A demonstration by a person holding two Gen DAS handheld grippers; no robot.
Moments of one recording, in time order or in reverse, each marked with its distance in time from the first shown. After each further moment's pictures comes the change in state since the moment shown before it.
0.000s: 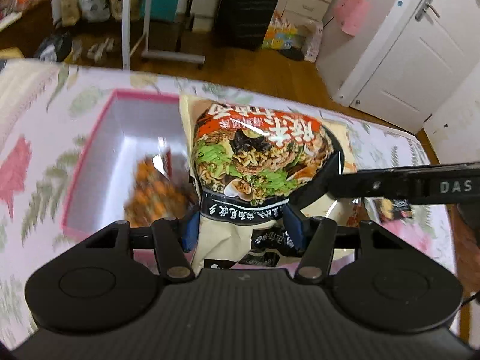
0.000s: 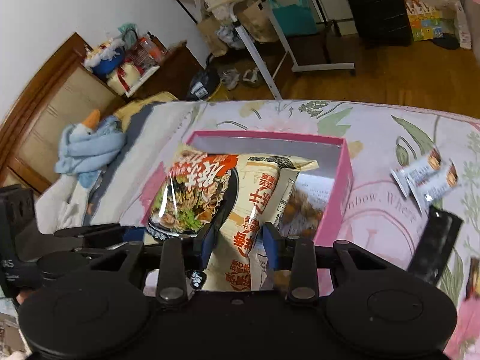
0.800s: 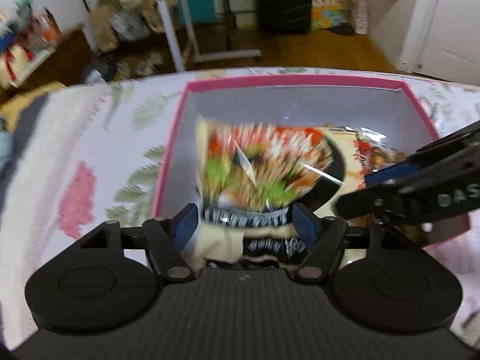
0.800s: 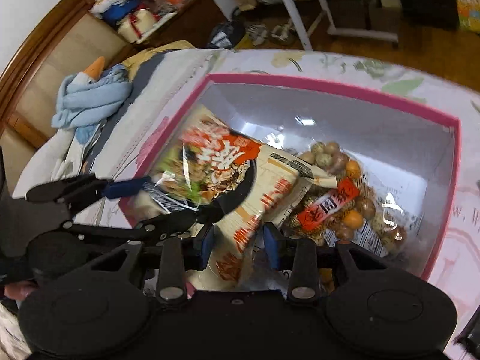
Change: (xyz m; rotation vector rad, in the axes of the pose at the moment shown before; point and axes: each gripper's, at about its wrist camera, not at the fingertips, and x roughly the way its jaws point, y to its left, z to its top) left arm 0.040 0.046 -0.007 0.153 0.030 0.334; right arm 0.118 0.017 0.005 -0.111 0.150 0.077
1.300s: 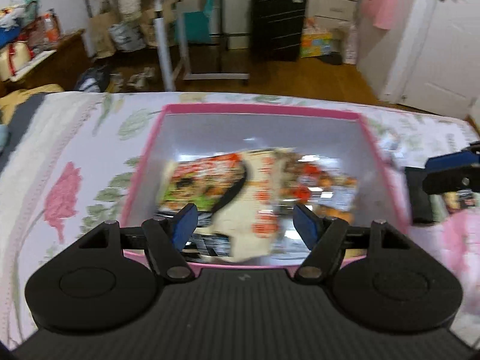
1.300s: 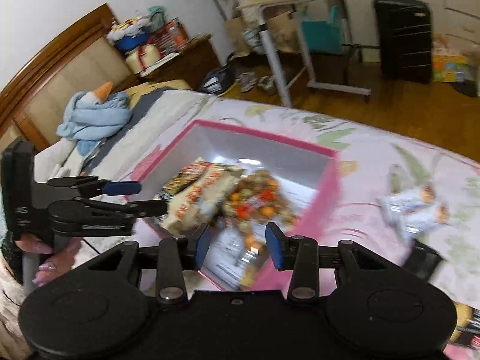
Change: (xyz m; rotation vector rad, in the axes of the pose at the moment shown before) left arm -0.052 -0.029 -0.003 -0.080 -0.079 -0.127; right arm -0.144 -0.031 -0.044 -0.078 -0.177 -0.107
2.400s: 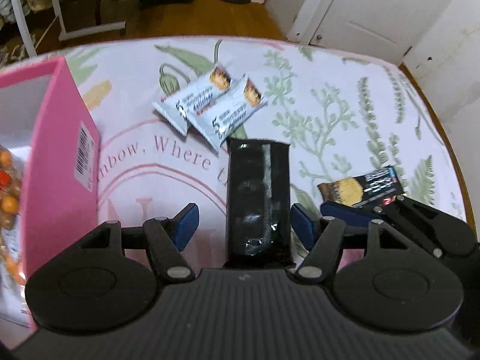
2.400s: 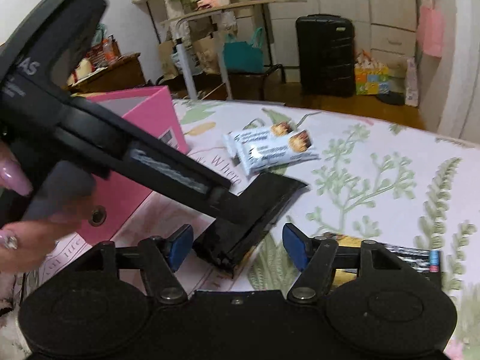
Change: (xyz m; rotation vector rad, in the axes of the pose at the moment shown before) left arm 0.164 -0.249 0.007 0.069 0.244 -0.280; right arm 0.011 -0.136 -0.125 -0.014 -0.156 -0.250
